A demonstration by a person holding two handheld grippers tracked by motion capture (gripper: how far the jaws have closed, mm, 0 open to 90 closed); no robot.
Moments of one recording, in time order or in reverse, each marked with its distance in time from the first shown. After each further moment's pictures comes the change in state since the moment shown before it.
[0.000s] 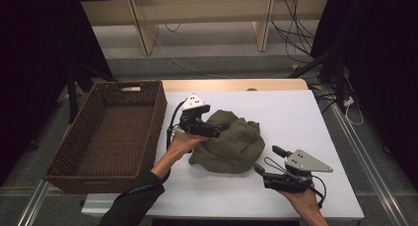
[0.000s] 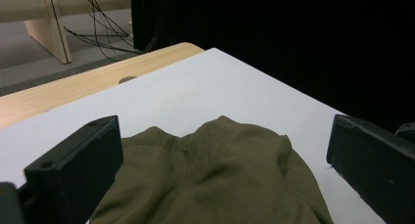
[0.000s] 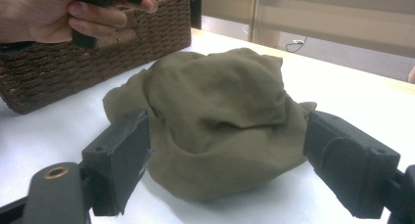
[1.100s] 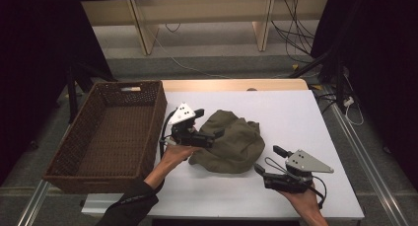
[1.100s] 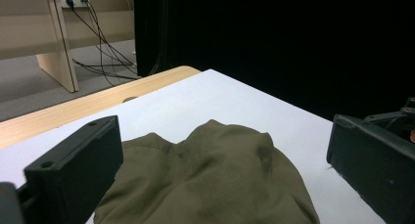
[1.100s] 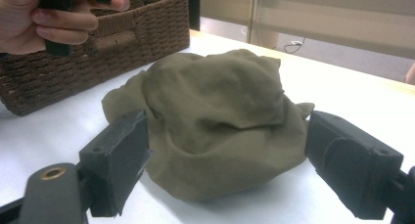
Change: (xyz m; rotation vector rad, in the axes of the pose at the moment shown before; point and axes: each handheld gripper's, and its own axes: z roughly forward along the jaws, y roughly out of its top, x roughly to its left) left arm -0.014 -0.018 -0.029 -0.110 0.006 0.047; right arm 0.000 0.000 -0.001 -0.008 -0.007 0.002
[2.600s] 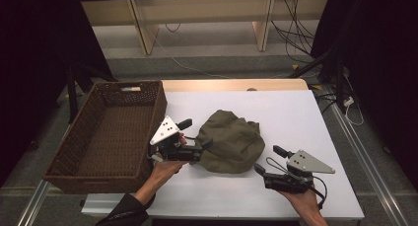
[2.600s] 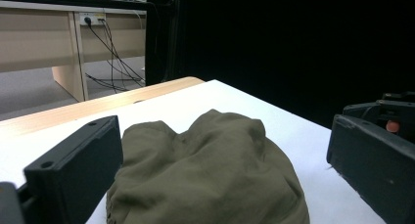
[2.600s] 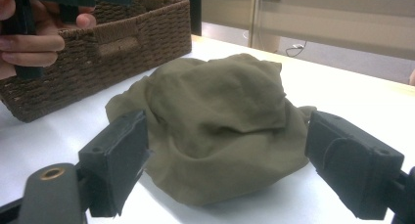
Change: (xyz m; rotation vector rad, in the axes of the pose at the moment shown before) left arm -0.006 -0.027 -0.041 -0.092 0.034 -0.024; right arm 0.000 0.000 -0.001 -0.018 0.008 0.016
